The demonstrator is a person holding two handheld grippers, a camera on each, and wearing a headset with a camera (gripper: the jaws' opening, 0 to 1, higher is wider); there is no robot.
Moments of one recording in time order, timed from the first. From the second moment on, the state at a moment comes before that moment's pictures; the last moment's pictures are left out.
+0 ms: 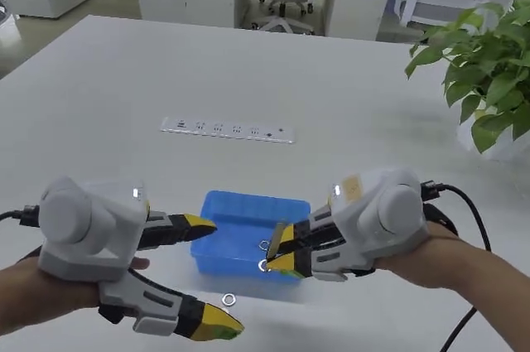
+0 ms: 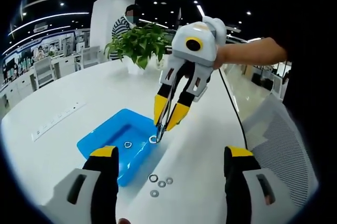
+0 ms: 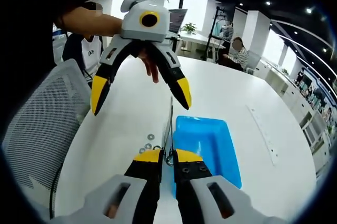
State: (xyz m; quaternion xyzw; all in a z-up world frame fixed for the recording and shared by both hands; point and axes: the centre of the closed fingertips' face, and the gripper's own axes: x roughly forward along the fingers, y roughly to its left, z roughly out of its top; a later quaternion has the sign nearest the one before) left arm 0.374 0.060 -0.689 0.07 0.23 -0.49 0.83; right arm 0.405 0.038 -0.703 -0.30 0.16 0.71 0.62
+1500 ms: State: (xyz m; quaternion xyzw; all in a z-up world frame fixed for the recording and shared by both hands) left arm 0.386 0.082 -0.687 0.06 0.23 -0.46 0.85; right arm 0.462 0.071 -0.740 -0.31 0.16 0.70 0.62
